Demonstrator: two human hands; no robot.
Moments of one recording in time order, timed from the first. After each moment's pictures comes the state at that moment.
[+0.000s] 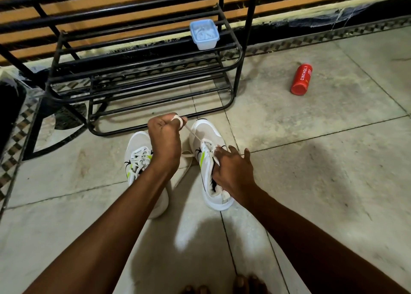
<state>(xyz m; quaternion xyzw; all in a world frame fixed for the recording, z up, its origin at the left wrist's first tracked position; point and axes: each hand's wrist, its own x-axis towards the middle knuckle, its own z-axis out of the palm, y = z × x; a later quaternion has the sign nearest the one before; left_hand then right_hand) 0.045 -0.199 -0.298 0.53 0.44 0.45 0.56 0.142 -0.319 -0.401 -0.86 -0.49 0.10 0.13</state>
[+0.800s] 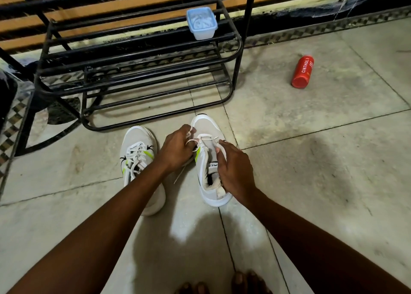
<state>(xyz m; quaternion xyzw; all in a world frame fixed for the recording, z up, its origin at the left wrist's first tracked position) 0.030 -0.177 -0.371 0.86 0.38 0.11 0.33 0.142 -0.328 -0.424 -0.83 -0.40 0.12 0.38</state>
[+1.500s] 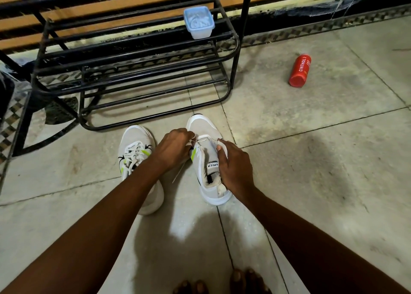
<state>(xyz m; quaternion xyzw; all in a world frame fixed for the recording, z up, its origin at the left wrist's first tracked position) 0.027 -0.165 -0.366 0.96 0.25 0.02 0.16 0.144 -0.330 -0.421 -0.83 -0.37 0.12 0.40</state>
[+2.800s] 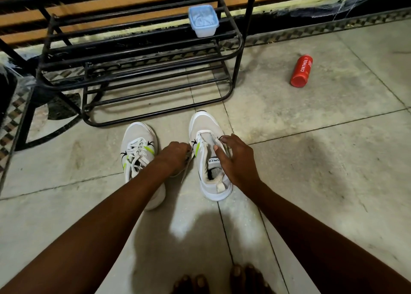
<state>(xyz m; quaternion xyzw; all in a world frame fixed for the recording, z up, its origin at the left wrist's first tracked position) 0.013 -0.175 -0.391 0.89 0.38 -0.18 0.18 0.151 -0.334 -0.400 -0.78 -0.42 0.10 0.46</state>
